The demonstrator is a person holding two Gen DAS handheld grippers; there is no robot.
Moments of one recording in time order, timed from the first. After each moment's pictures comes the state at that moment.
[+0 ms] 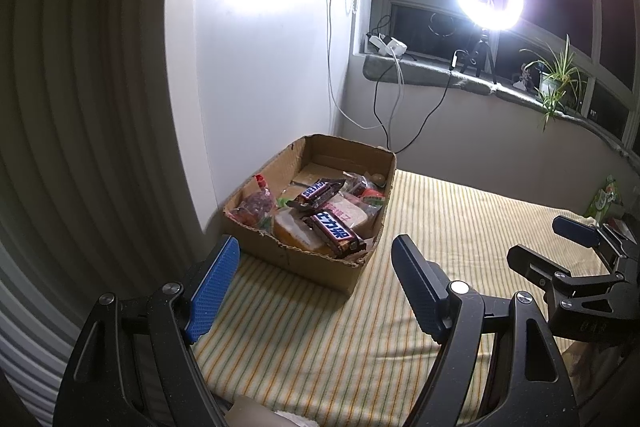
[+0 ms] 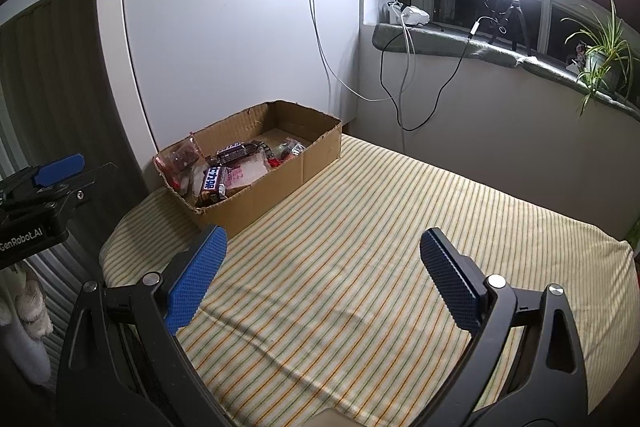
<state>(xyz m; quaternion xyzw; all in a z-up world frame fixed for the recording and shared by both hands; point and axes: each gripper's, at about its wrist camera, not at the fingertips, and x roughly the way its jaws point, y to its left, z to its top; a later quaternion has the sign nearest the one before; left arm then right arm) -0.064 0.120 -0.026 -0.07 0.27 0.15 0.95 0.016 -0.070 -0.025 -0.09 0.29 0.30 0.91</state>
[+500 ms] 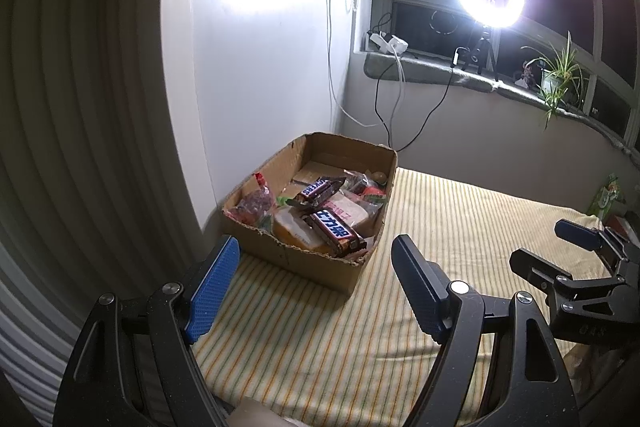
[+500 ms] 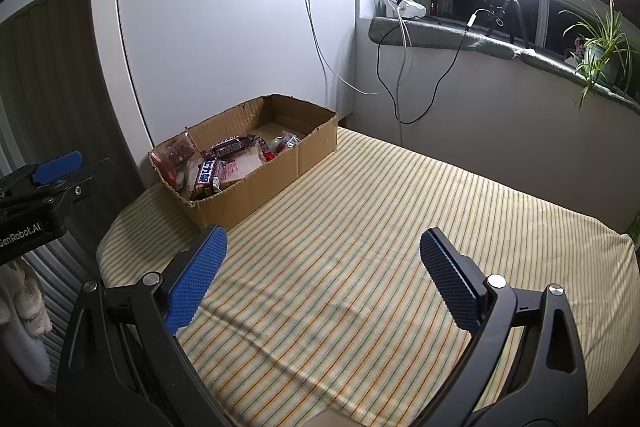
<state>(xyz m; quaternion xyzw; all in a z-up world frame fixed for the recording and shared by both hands) -0.063 0.116 -0.028 -0.06 0.27 0.15 0.95 0.017 -0.072 -0.031 -0.08 0.30 0.29 0.91</state>
